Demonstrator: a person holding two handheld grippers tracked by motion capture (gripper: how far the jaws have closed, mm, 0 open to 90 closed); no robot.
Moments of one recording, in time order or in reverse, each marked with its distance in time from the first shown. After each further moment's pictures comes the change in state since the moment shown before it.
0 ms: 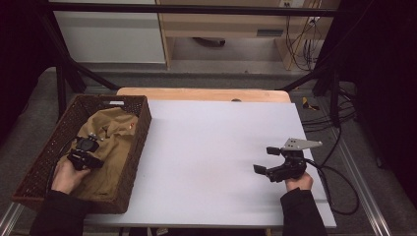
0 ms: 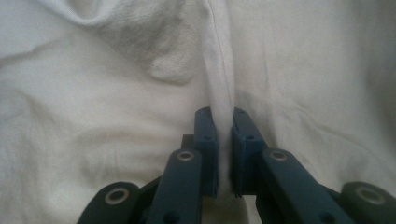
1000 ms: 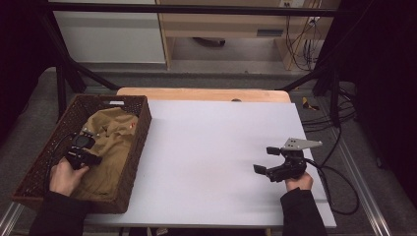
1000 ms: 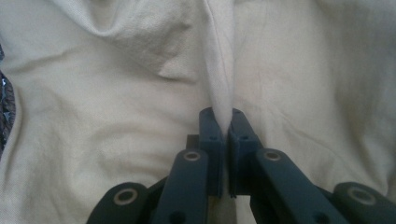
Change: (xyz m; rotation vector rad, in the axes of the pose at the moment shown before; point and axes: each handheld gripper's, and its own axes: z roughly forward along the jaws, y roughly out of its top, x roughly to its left) left arm 0.003 0.003 -0.019 -0.045 -0.028 -0.053; right arm 0.000 0.000 0.000 0.000 0.004 0.003
